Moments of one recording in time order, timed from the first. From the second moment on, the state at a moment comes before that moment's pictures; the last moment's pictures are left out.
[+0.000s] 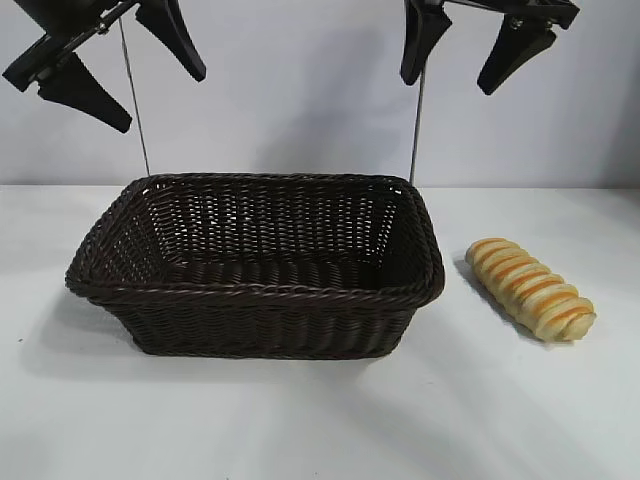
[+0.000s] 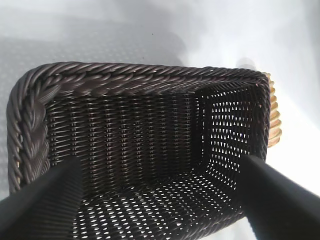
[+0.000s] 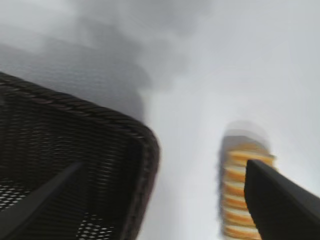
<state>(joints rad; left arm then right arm) -0.17 1.92 -1.67 -0.60 1.07 0.06 0.09 2.05 -2.05 0.05 1.24 -0.05</state>
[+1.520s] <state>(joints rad) -0.17 1.92 -1.67 -0.60 1.06 0.06 0.10 2.05 -1.71 0.05 1.23 -0.24</state>
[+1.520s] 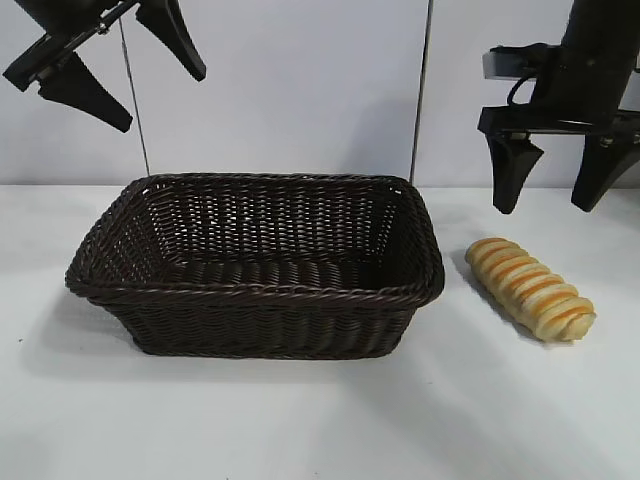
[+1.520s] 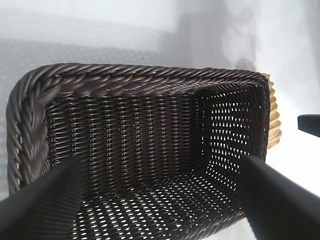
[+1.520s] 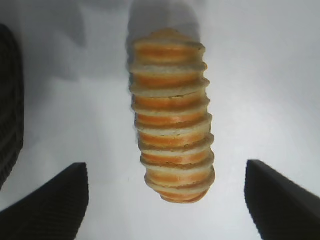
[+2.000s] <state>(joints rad) -0.17 1.92 -1.67 -0.60 1.05 0.06 0.10 2.09 -1.71 0.06 1.23 -0.26</state>
